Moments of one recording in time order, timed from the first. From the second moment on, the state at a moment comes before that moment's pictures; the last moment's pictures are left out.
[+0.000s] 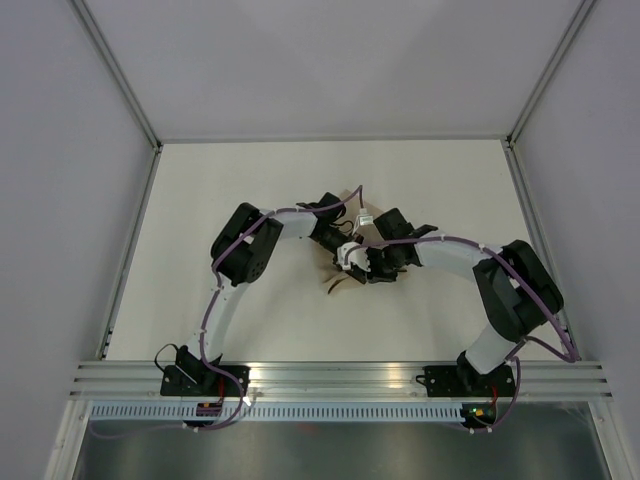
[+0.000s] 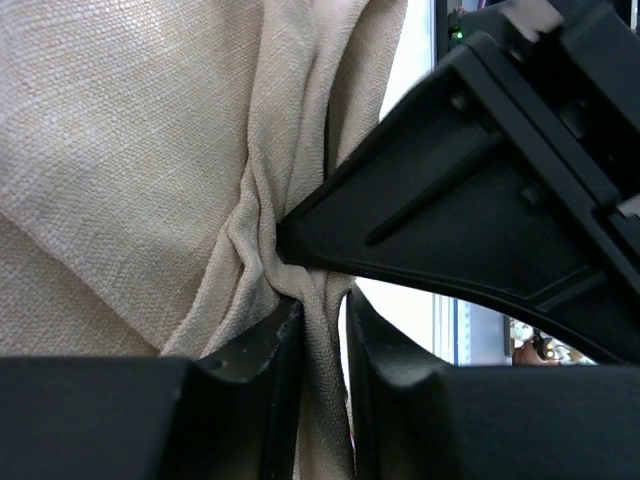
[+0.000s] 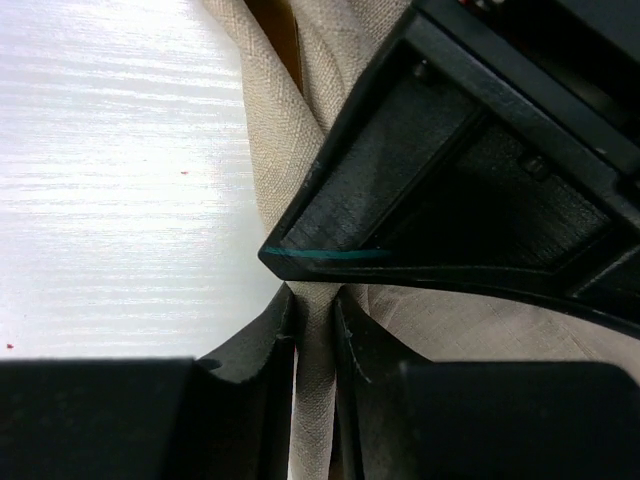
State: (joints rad) left arm -0.62 2.39 1.59 -0.49 1.24 0.19; right arm 0.56 1.64 0.87 -0.41 -0.41 -1.02
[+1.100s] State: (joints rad) left arm -0.64 1.55 0.84 0.32 0.38 -0.04; right arm 0.36 2.10 1.32 -1.19 -0.82 -1.19
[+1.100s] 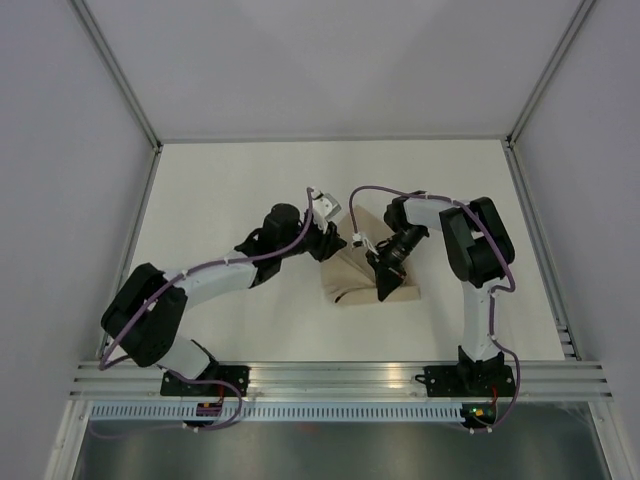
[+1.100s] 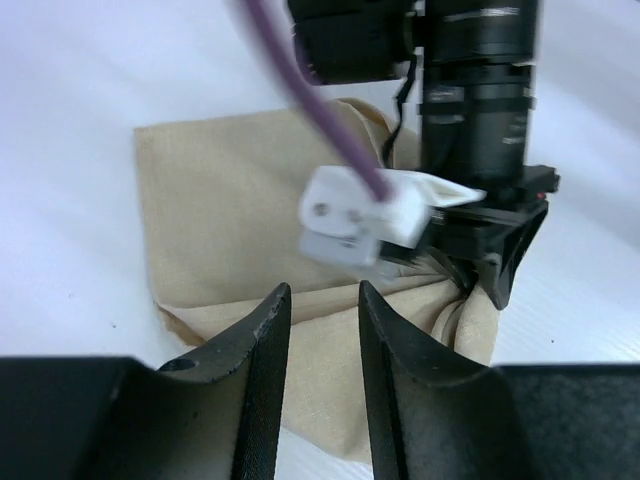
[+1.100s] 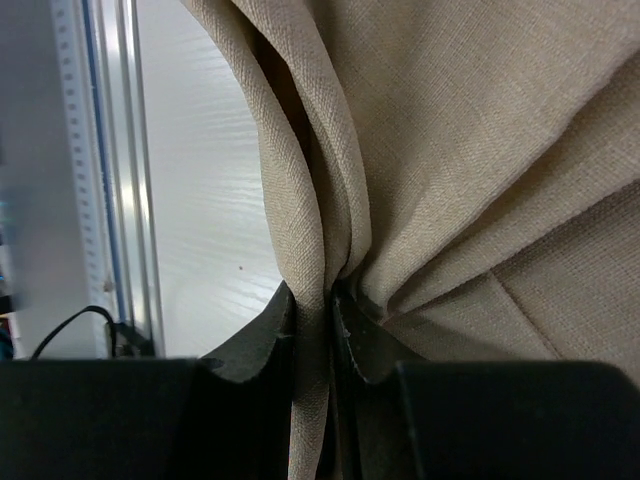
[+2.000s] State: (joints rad) left arm -1.20 1.73 0.74 0.45 -0.06 0.39; right arm 0.32 2.24 1.39 -1.37 -0.84 -1.14
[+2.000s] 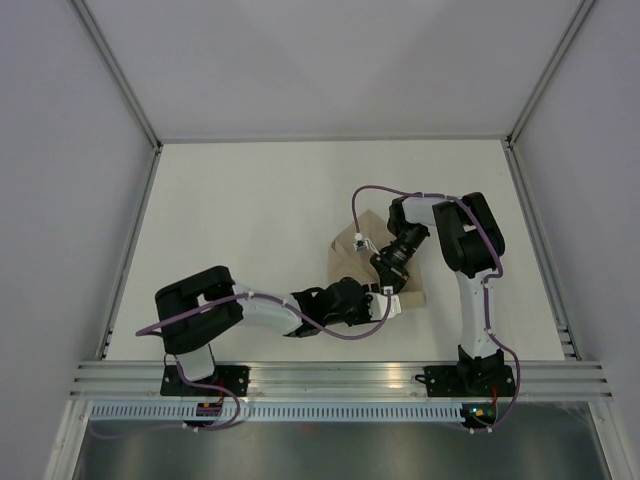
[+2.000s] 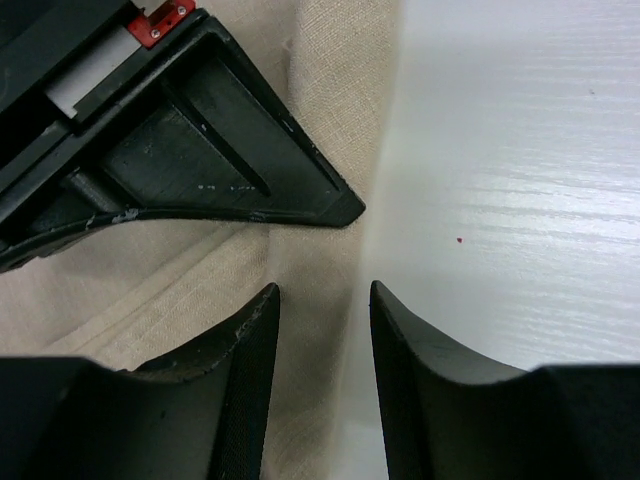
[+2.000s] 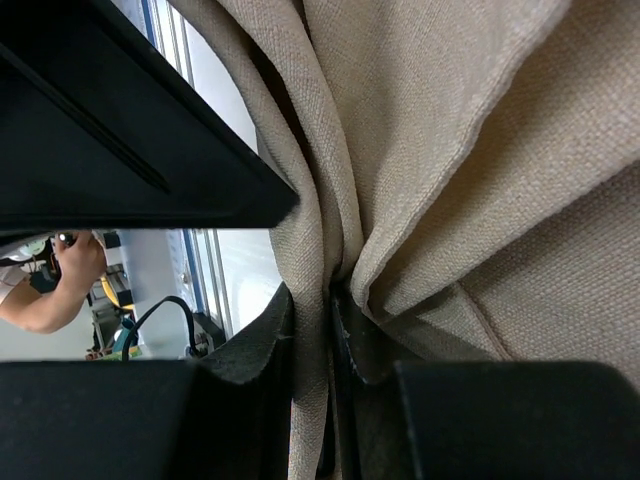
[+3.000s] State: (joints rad) left arm -1.11 1.91 1.02 0.17 0.22 0.46; right arm 0.29 2.22 1.37 -1.36 -0.82 -1.07
